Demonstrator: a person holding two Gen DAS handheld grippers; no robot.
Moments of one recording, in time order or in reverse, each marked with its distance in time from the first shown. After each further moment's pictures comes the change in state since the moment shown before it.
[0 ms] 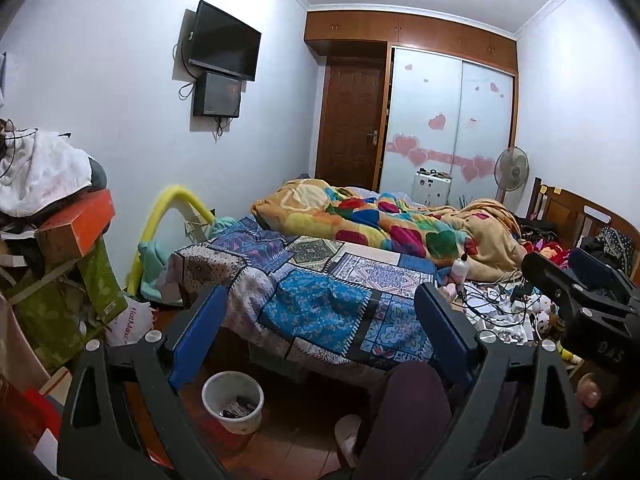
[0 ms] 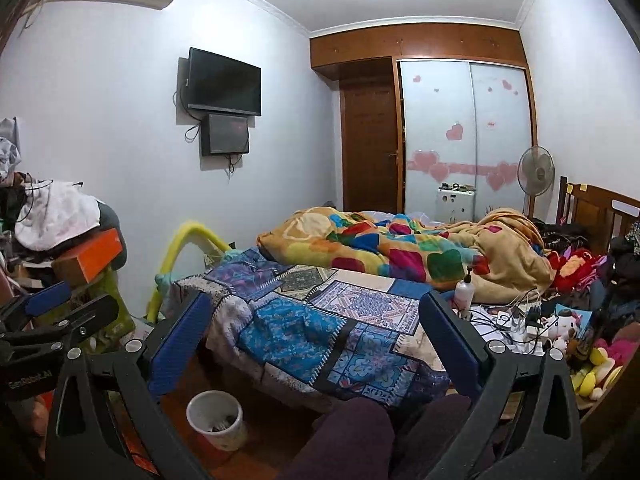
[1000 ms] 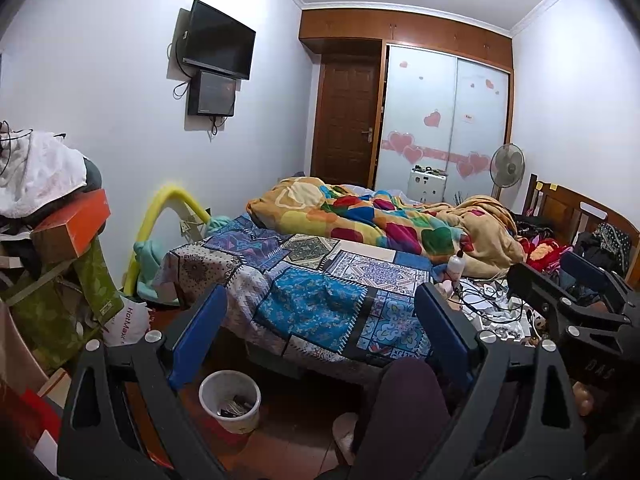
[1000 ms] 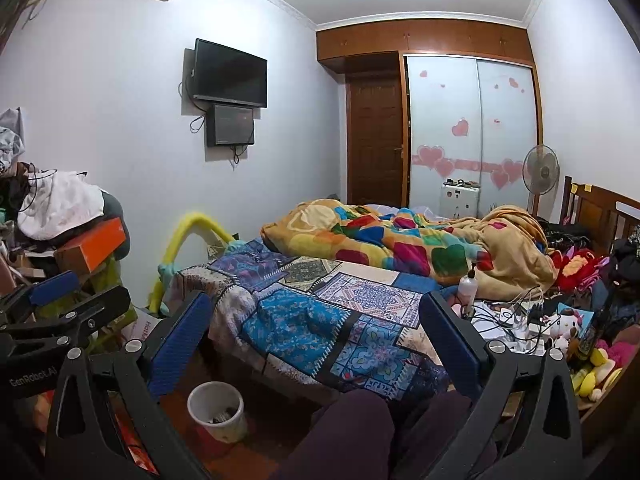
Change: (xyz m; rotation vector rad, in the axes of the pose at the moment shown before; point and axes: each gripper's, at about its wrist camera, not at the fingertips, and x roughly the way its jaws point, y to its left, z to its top) left arm 0.000 -0.008 -0.003 0.010 0.005 -0.013; right arm 0.000 -0.005 0.000 -0.017 0.029 0.019
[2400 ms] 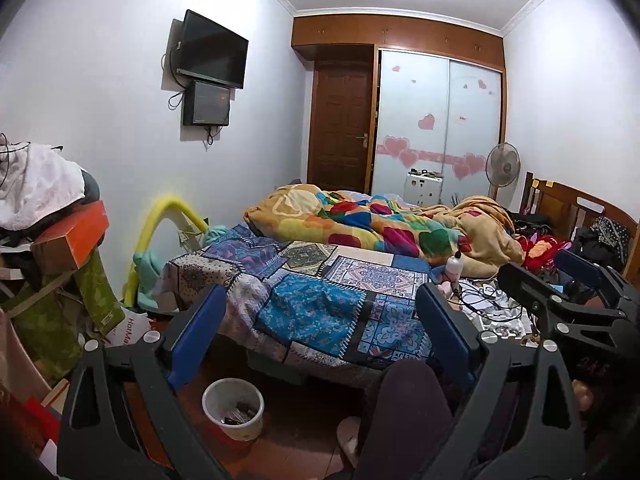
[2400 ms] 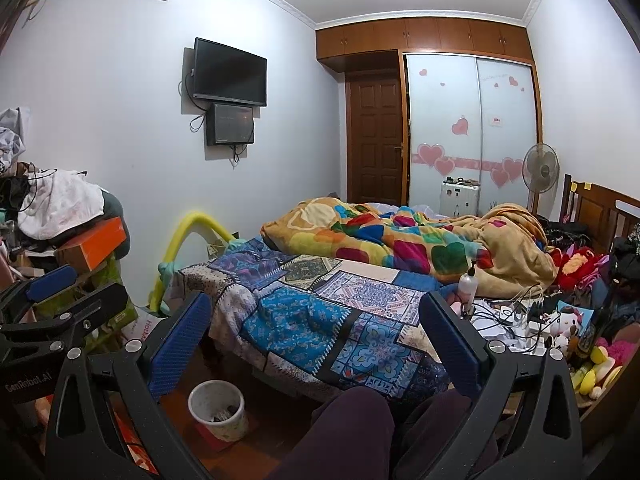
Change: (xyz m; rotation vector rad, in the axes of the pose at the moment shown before) left arm -0.005 -0.005 0.003 0.032 -0.021 -0.006; right arm -0.003 -0.005 0.003 -0.003 0.006 0.009
